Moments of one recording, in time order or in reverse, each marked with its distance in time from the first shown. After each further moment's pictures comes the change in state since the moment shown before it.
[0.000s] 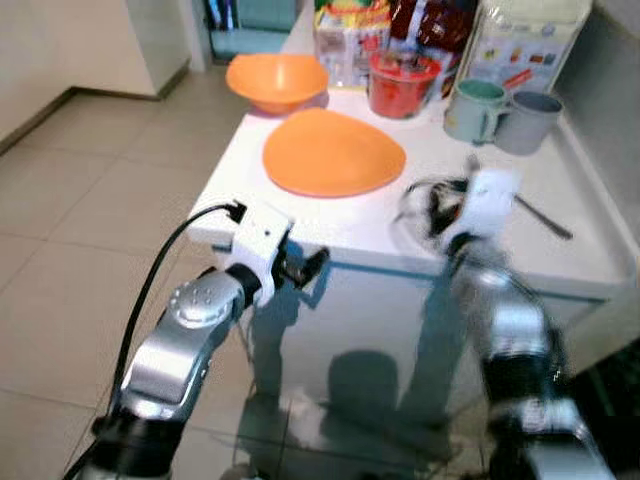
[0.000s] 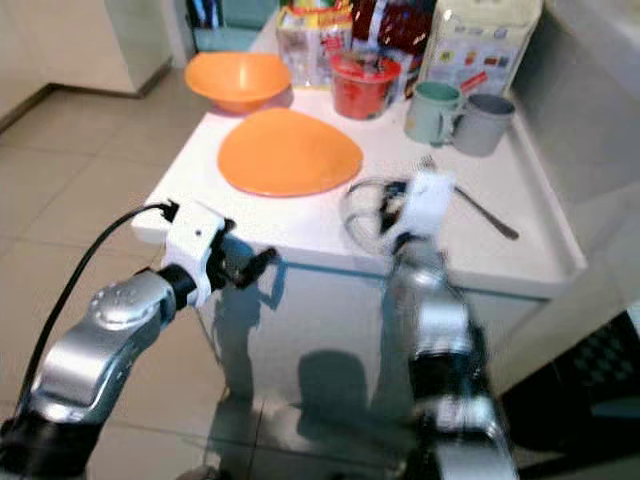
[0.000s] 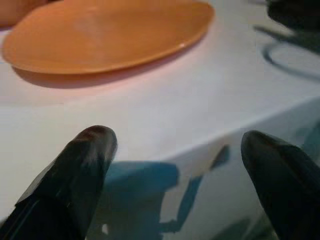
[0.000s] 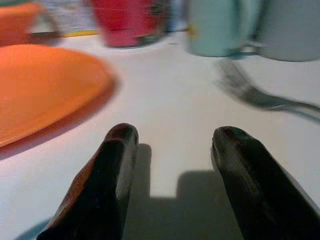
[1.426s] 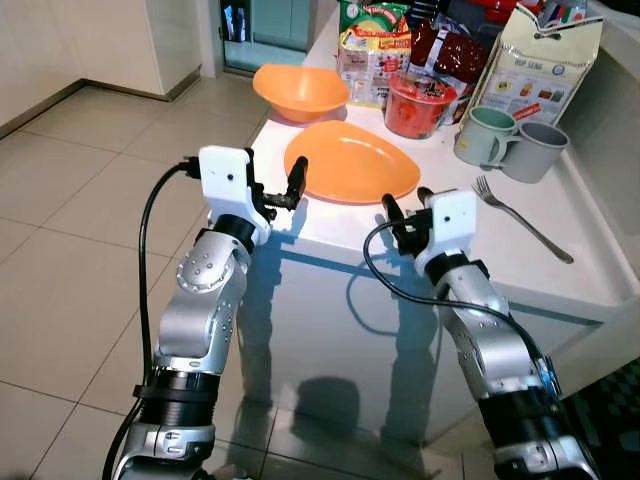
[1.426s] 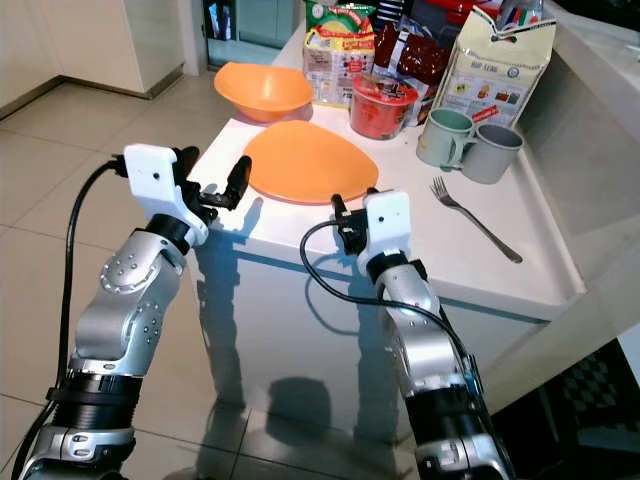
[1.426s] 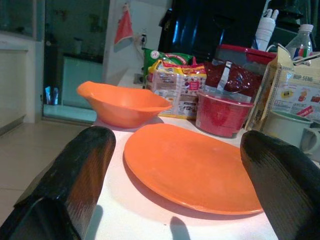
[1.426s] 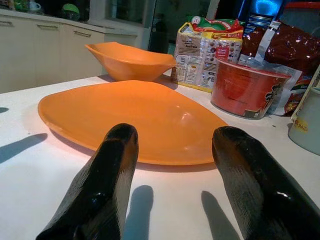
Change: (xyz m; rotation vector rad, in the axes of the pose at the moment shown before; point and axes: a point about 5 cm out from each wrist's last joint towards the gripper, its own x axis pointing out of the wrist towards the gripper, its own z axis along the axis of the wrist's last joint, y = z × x) left arm 0.021 0.022 0.039 -0.174 -0.399 0.248; right arm -0.018 0.020 0.000 -0.167 -0.188 0.267
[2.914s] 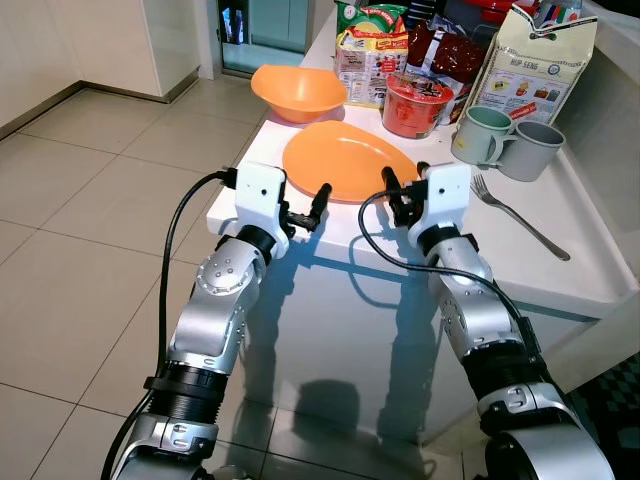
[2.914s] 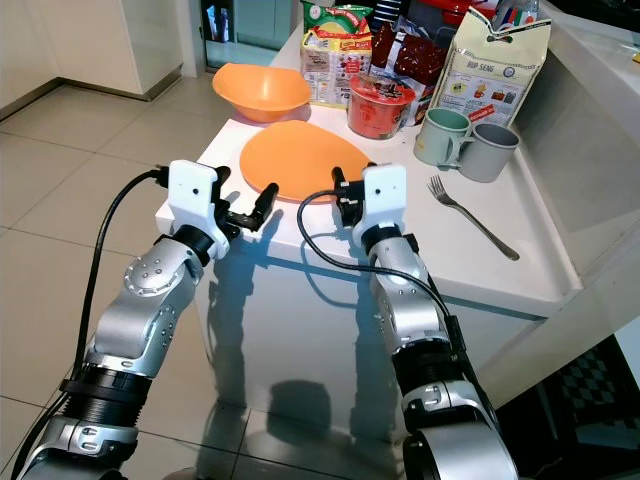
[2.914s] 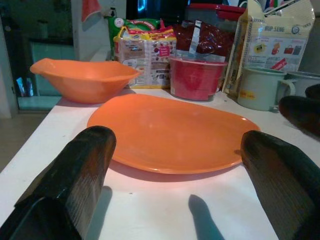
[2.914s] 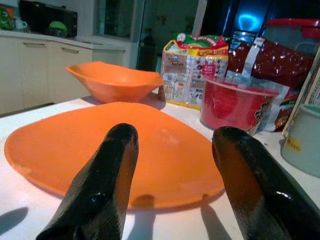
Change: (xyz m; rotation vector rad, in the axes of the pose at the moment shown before) left arm 0.005 -0.014 -0.022 0.073 0.108 -0.112; right arm 0.029 -0.005 0.004 0.017 -0.057 -0.050
